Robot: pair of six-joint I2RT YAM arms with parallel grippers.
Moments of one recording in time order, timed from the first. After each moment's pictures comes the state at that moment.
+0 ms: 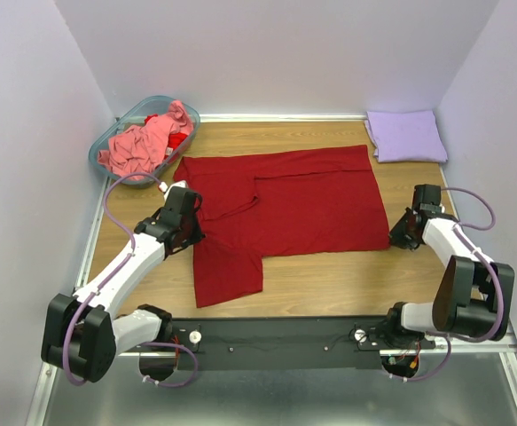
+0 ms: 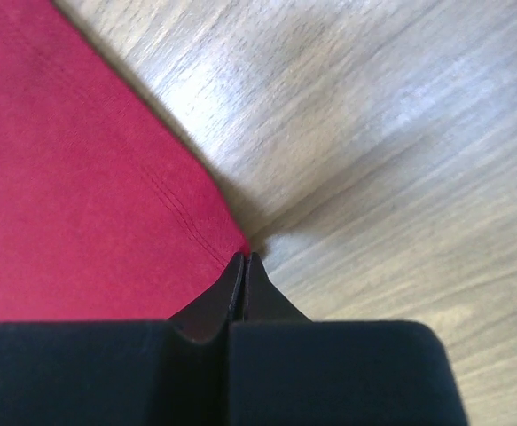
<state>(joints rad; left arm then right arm) -0.36 1.13 0.72 -0.54 -0.14 -0.60 -0.21 1.35 0.69 -0.48 0.04 0.51</state>
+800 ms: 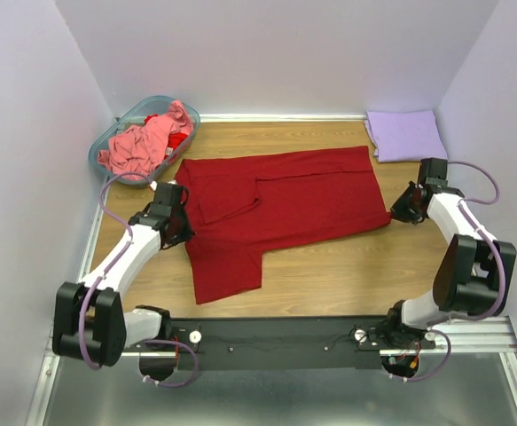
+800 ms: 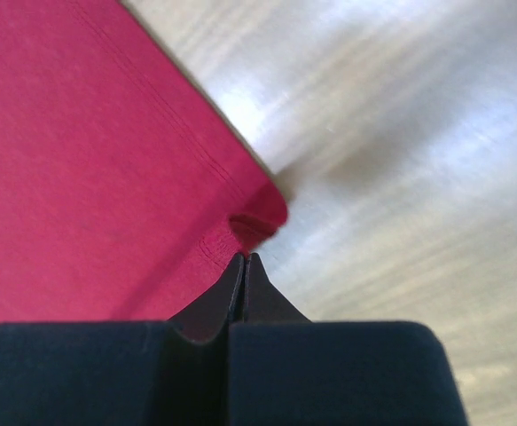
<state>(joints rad) -0.20 1.20 0.73 -0.54 -0.07 -0.50 -0.21 1.48 0.95 -0.53 -0.02 0.51</state>
